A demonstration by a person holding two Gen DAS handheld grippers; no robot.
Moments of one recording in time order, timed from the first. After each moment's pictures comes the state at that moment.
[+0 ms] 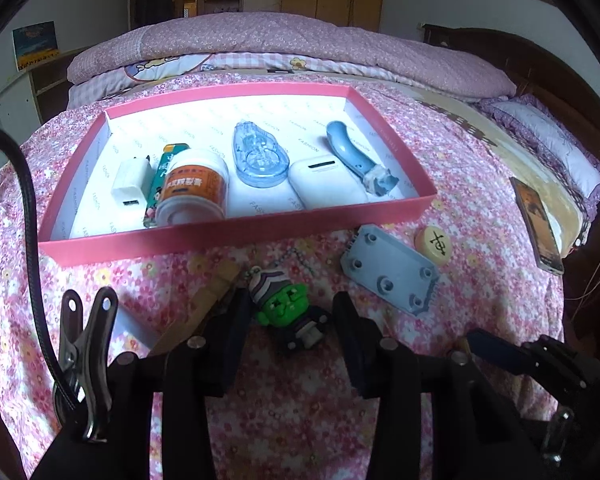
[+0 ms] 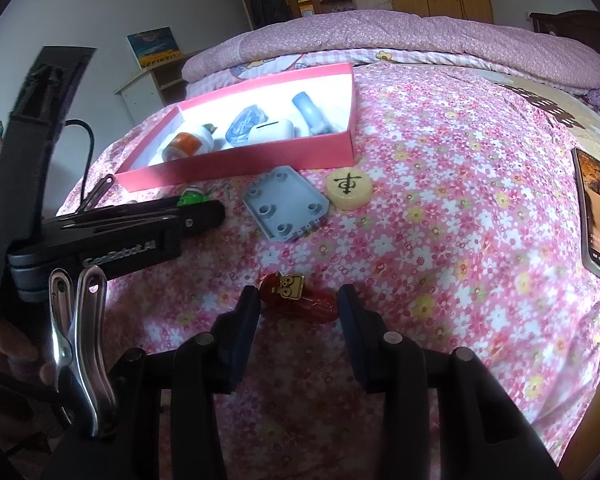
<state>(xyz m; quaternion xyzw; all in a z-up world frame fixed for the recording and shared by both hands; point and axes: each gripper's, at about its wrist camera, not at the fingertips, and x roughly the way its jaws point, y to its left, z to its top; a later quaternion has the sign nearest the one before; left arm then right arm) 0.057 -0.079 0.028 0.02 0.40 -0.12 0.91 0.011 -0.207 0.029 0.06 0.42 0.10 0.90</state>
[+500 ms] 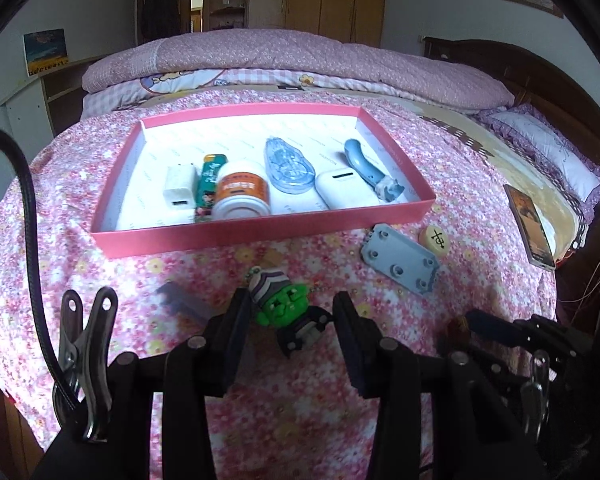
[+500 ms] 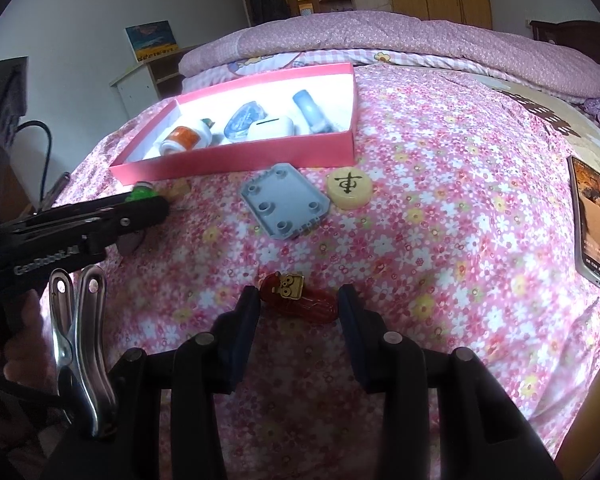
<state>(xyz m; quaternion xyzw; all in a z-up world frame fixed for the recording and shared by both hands) 0.028 -0.046 0.046 0.02 0.38 -0.11 0.92 0.012 -0.202 0.029 0.04 0.42 0.09 0.90</state>
